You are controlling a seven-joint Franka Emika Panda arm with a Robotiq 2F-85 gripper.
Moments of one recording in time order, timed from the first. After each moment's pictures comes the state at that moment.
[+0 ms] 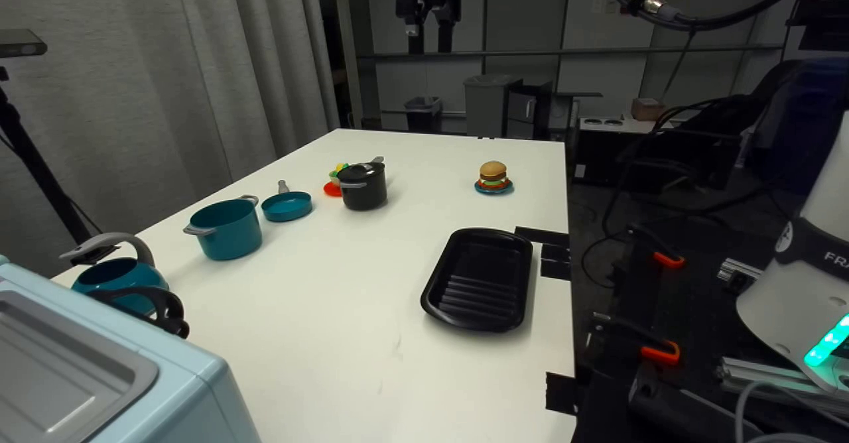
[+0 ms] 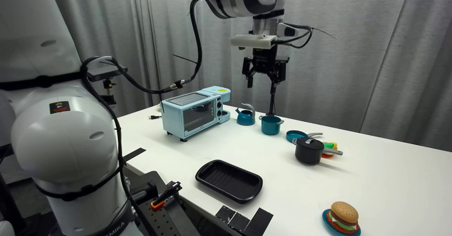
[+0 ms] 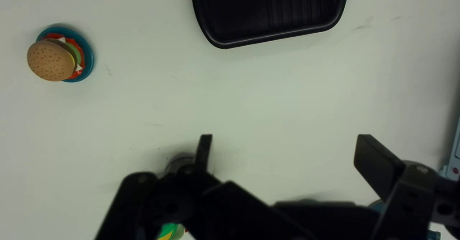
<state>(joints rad) 0.05 -0.15 -0.02 -2.17 0.04 2.05 -0.12</state>
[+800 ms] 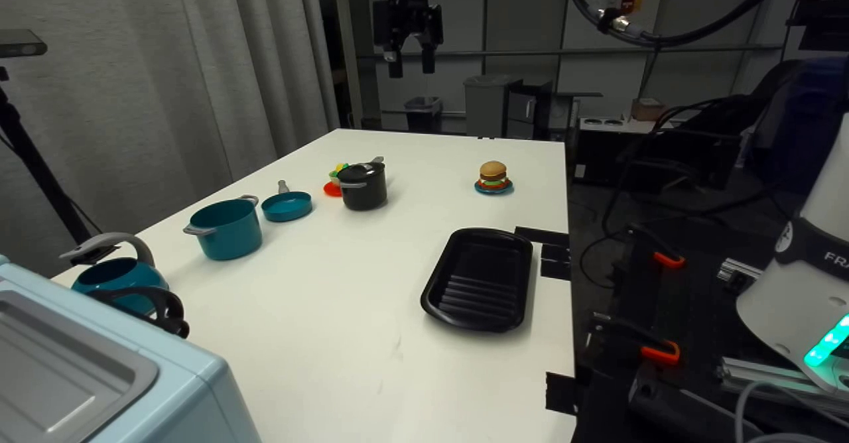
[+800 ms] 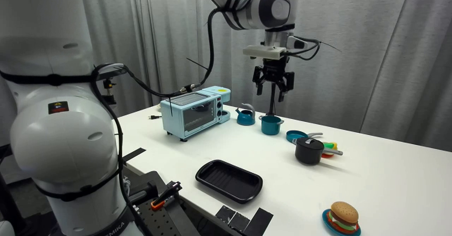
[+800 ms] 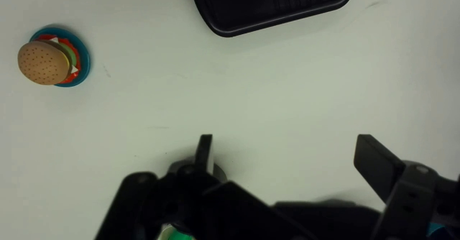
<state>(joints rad) 0.04 0.04 -0.02 -2.02 0.04 2.05 -0.05</state>
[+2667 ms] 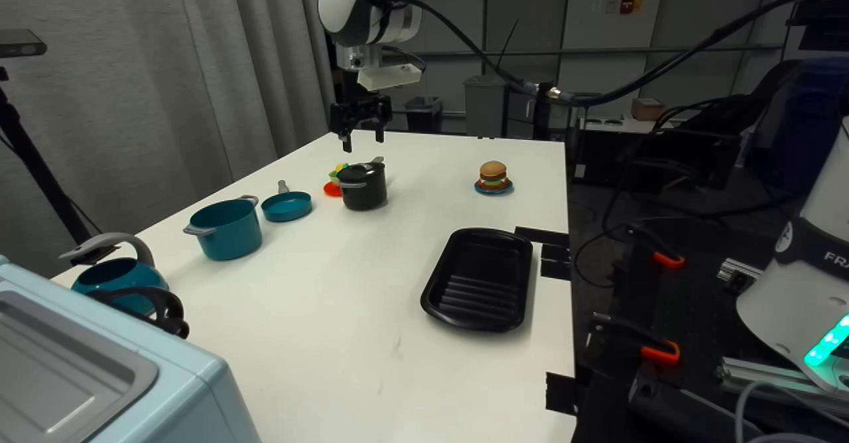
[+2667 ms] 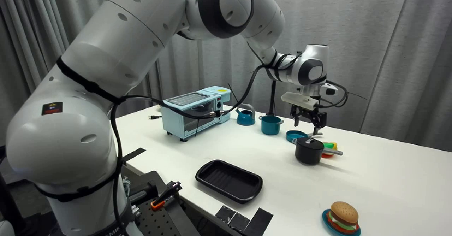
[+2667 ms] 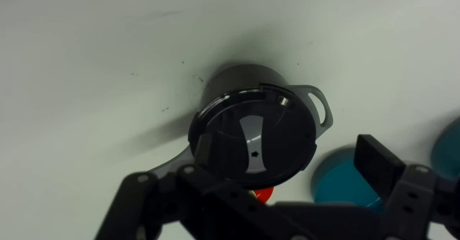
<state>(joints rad) -0.02 0.74 -0.03 -1.44 0.04 2.27 0.02</state>
